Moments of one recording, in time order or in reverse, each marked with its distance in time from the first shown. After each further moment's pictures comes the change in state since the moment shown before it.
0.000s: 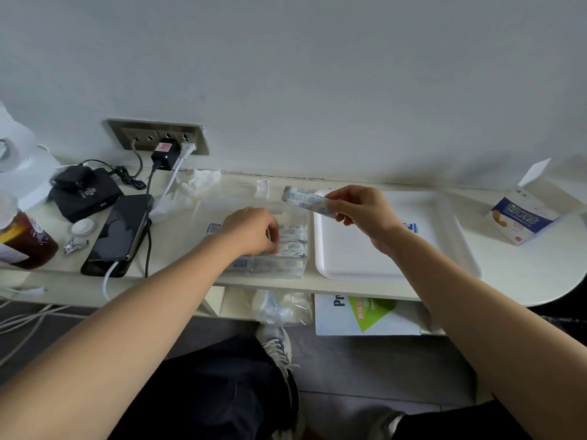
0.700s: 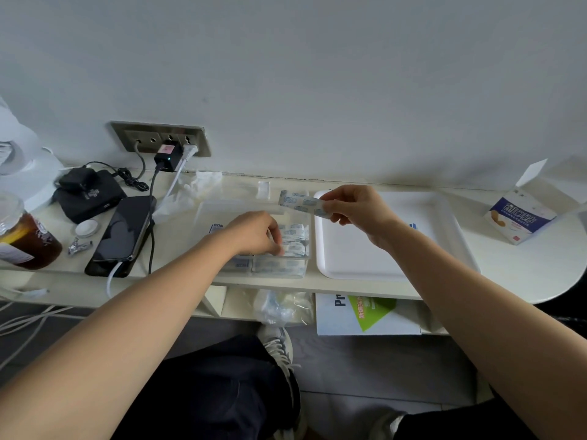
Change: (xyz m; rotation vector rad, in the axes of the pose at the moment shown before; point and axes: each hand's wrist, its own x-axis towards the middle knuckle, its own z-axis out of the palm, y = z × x) left_hand 0.001 -0.004 0.000 -0.157 -0.121 -0.013; right_hand -0.001 -0.013 0.005 -0.060 -0.050 0.049
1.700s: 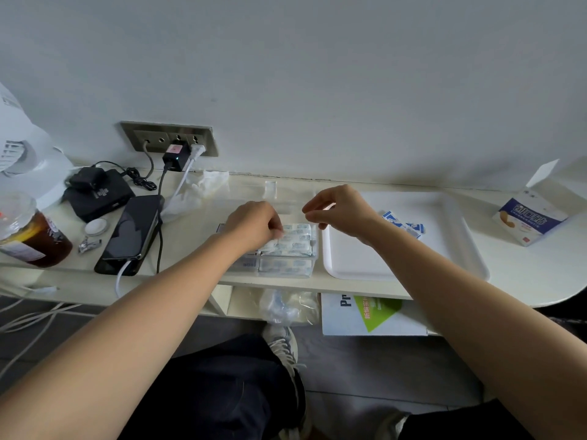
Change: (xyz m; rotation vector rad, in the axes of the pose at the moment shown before) left_hand 0.000 -0.007 -0.004 0.040 0.209 0.010; right_hand 0.002 -0.015 0.030 -0.336 -0.090 -0.092
